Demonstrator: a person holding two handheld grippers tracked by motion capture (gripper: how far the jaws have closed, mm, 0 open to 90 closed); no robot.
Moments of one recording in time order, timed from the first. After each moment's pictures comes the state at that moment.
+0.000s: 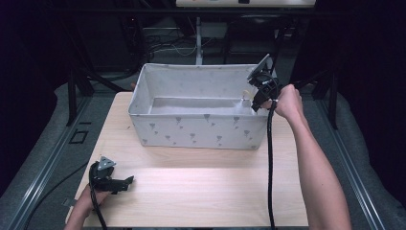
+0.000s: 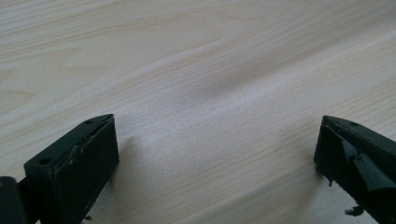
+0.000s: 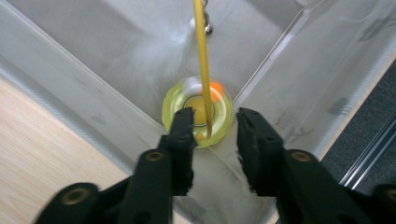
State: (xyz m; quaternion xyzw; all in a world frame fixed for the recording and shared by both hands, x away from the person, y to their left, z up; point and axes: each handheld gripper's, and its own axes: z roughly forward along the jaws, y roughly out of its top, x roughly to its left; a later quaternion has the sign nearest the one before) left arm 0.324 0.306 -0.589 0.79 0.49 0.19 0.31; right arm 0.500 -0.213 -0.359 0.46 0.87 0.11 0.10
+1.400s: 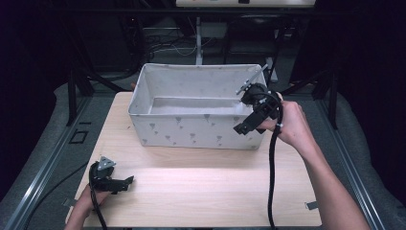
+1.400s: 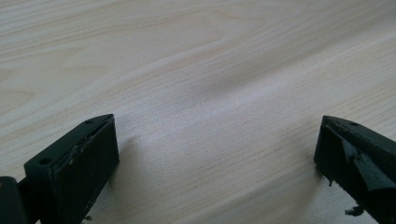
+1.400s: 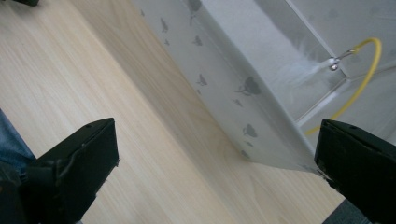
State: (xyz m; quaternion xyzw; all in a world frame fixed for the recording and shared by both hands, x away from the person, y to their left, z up) left arm 0.324 0.306 -0.590 0.79 0.49 0.19 0.32; right arm 0.377 -0.168 -0.311 0.32 0.92 0.20 0.13
